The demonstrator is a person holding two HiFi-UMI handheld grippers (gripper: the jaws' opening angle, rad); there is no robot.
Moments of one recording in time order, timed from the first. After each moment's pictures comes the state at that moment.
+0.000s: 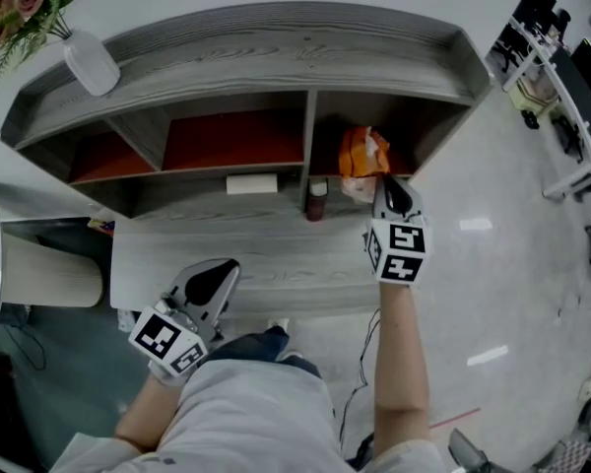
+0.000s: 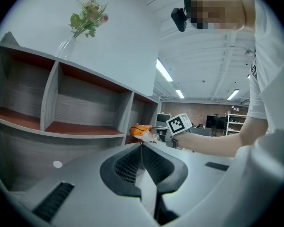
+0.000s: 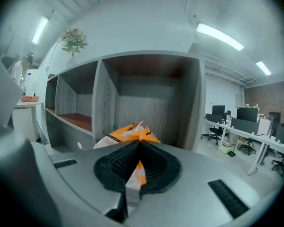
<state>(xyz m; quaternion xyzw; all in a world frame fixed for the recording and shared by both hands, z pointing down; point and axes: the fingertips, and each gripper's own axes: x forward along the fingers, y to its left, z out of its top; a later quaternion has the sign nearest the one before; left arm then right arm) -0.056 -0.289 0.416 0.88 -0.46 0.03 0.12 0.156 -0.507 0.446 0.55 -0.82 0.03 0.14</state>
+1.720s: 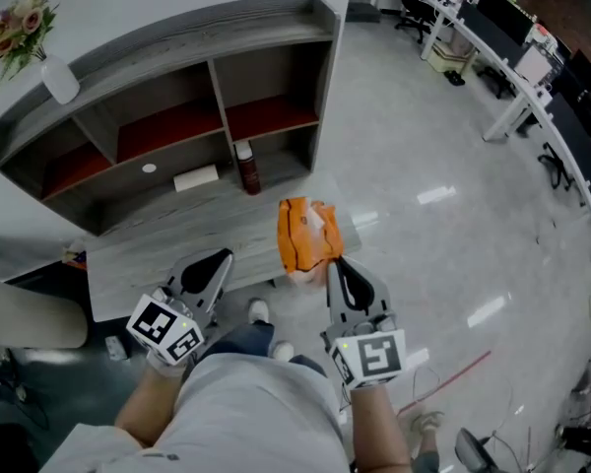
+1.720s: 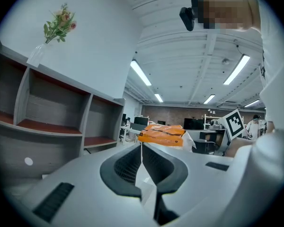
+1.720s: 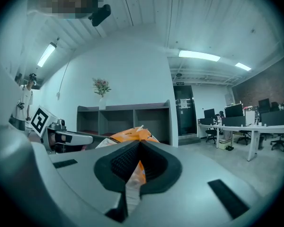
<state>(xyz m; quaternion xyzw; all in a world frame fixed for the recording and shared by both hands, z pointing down) 0.050 -0.164 0.389 0.93 -0.35 0.01 0.09 0.209 -0.143 0.371 0.56 -0.83 0.02 0.03</state>
